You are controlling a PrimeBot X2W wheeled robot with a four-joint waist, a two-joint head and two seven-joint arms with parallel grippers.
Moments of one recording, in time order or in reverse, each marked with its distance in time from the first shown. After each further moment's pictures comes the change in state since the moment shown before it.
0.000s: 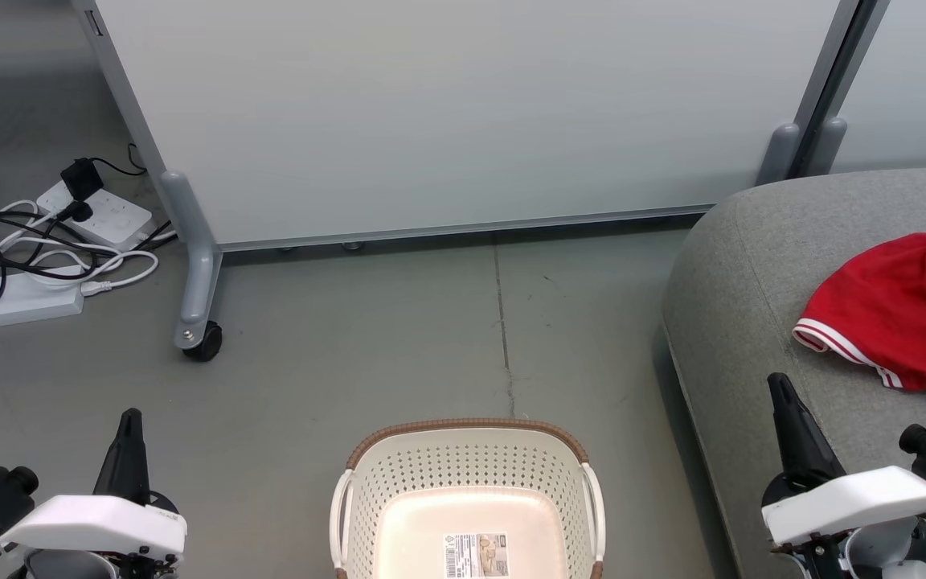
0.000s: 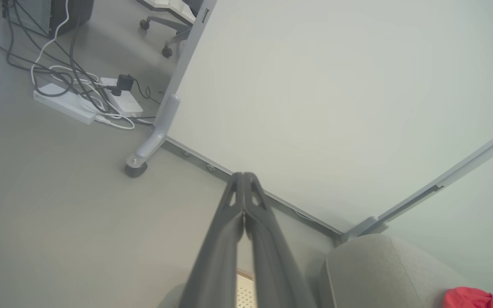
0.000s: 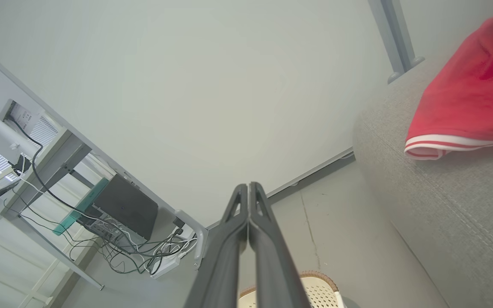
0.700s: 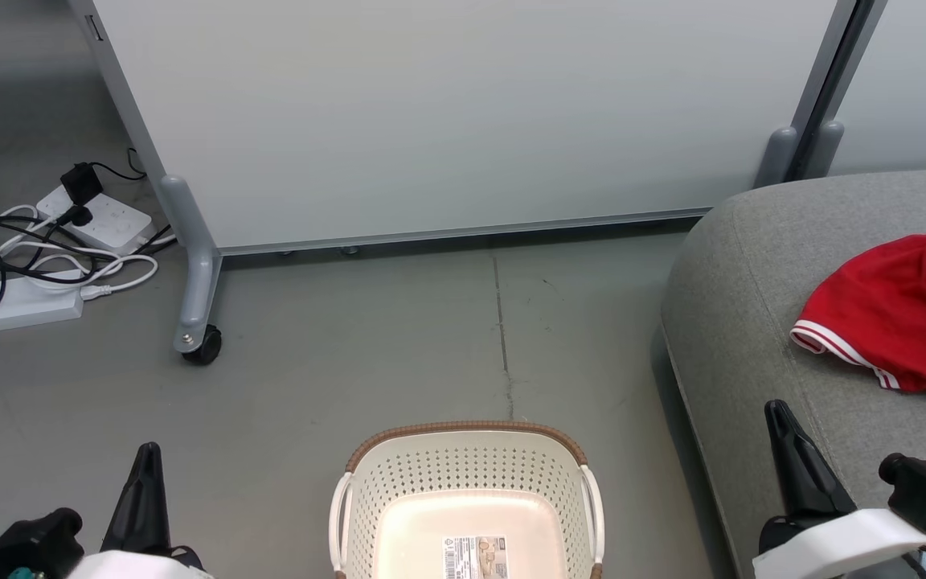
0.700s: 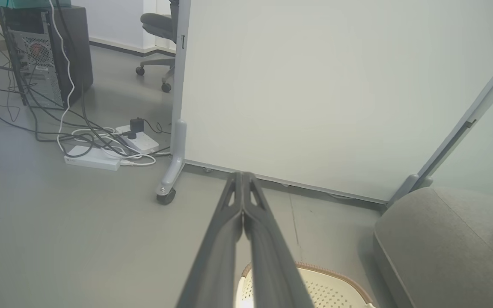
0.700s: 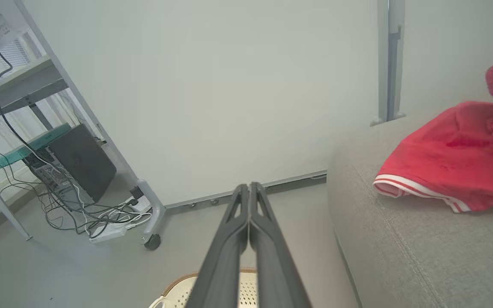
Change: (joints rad) left arm 0.127 0.040 -0.094 -0.108 0.256 0.065 -0.113; right arm 0.108 0.001 0.004 -0.126 -0.328 0.000 0.000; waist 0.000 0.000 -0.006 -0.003
